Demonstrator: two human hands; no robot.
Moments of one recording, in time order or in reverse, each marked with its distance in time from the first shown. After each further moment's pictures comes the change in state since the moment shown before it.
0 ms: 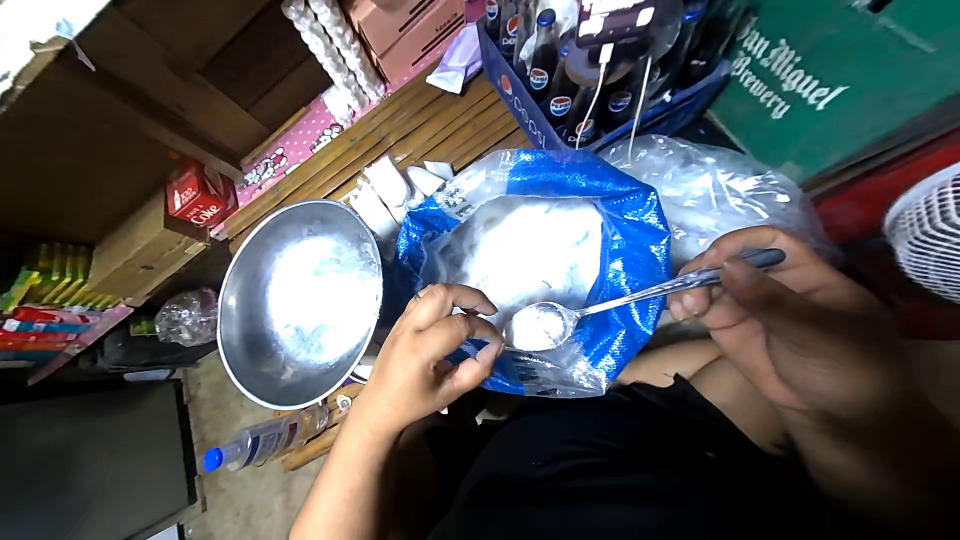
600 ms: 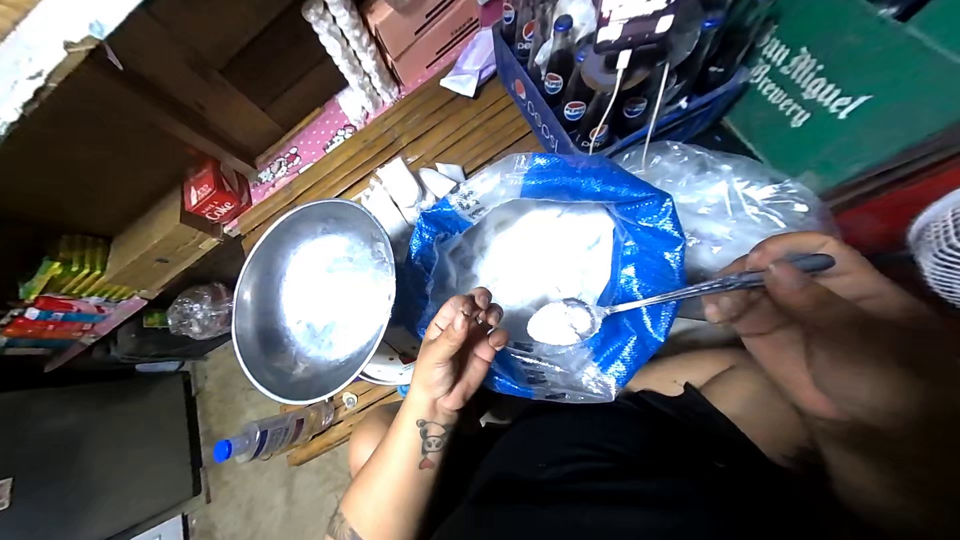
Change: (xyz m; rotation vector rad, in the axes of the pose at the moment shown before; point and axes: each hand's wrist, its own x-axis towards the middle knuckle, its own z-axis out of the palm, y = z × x) left_hand -0.022 -0.013 0.061 -1.695 0.426 -0.505; right_hand -0.003 -0.001 -0.011 -0.042 0.054 0.002
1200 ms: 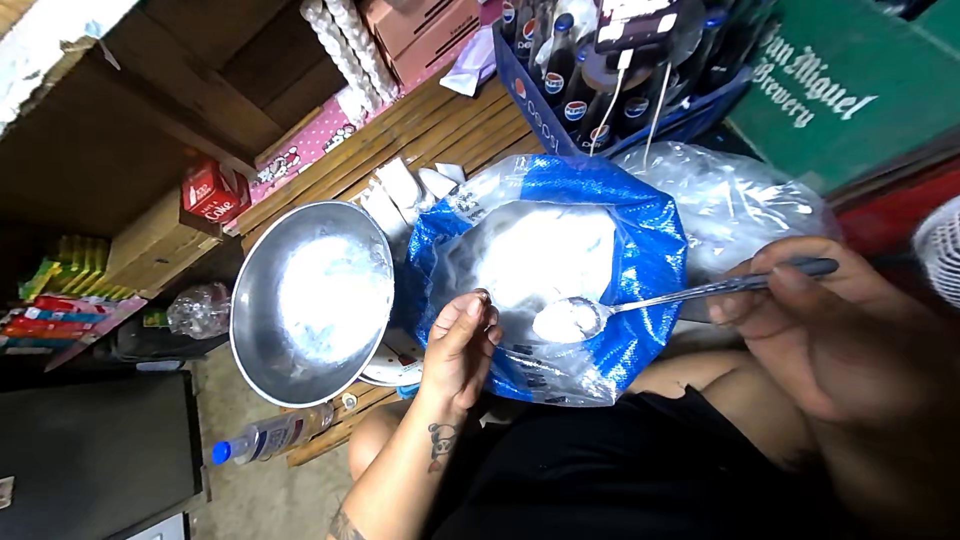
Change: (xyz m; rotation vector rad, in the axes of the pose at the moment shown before) left_hand 0.004 -0.010 0.006 0.158 0.315 0.027; right_hand 0.002 0.006 -0.008 0.024 0.018 0.008
